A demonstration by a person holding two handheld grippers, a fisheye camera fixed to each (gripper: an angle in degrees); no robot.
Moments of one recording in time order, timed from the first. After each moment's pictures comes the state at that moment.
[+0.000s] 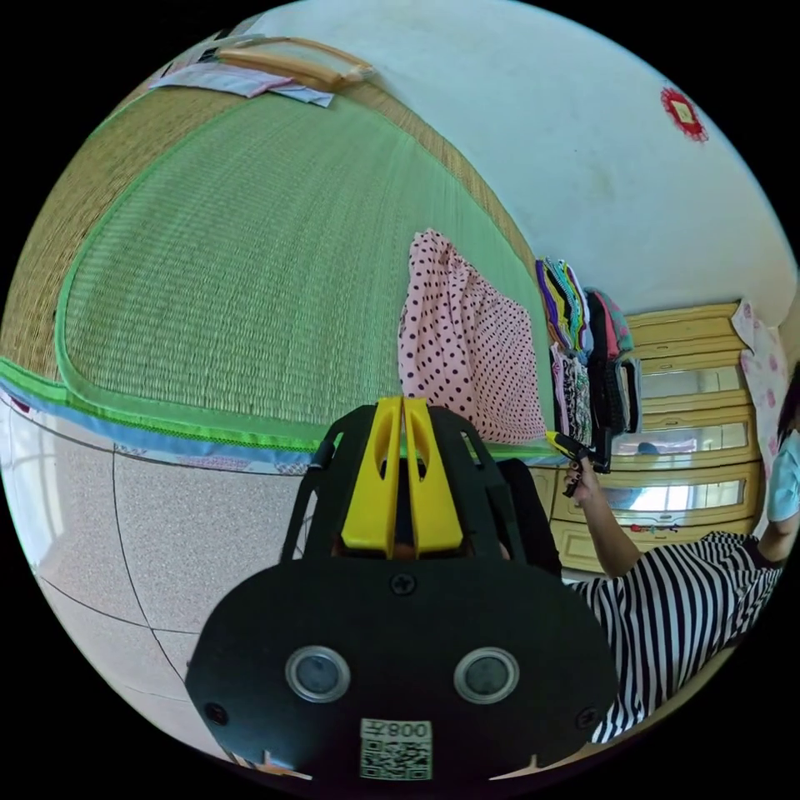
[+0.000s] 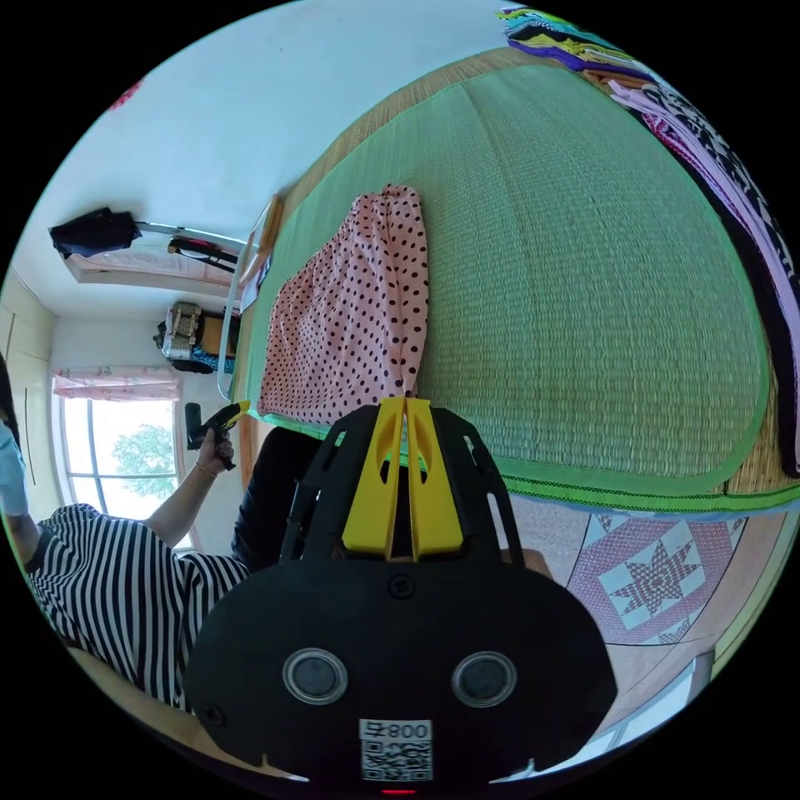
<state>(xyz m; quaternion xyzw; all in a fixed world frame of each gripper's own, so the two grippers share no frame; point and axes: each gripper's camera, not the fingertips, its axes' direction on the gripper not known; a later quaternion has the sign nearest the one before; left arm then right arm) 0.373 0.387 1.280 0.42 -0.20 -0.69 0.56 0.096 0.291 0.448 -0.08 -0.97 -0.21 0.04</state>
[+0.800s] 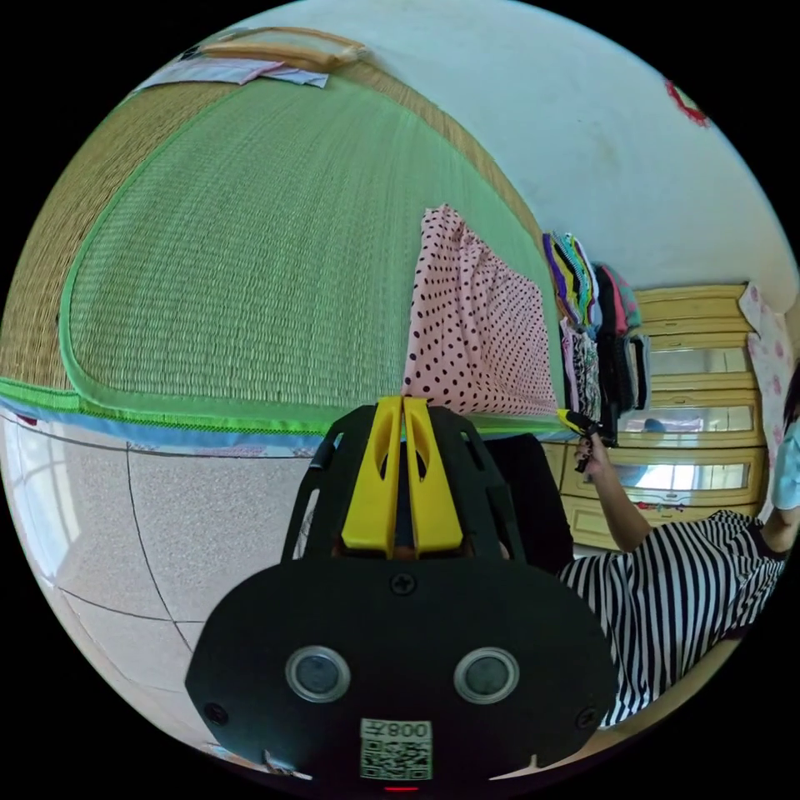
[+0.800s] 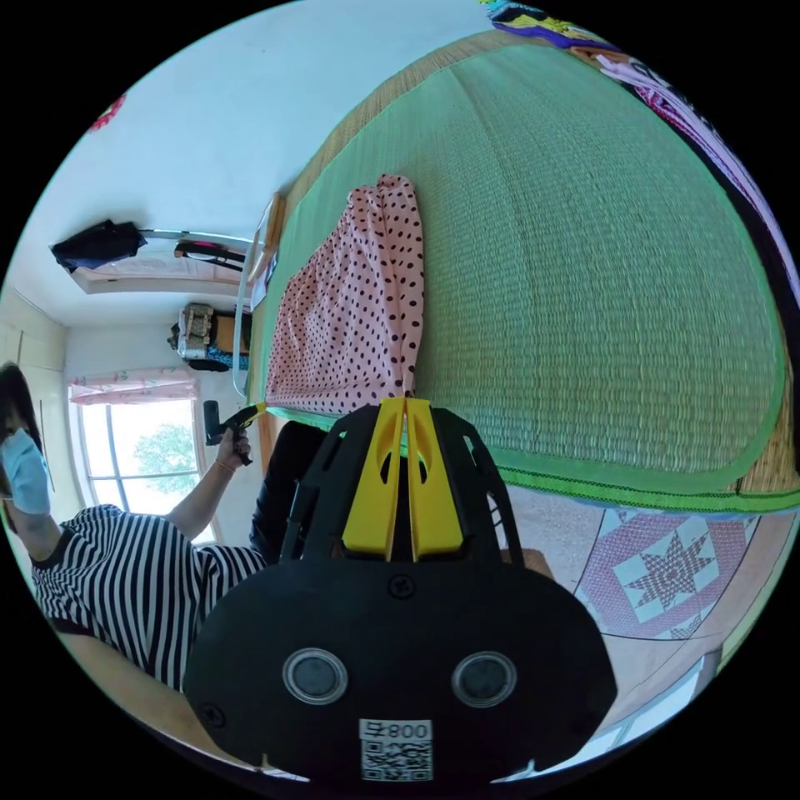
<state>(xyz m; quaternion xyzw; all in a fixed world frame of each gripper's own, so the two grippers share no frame) 0.331 0.315 1.329 0.39 -0.18 -0.70 0.58 0.124 0.378 0.439 -0.11 -0.97 -0.23 0.01</state>
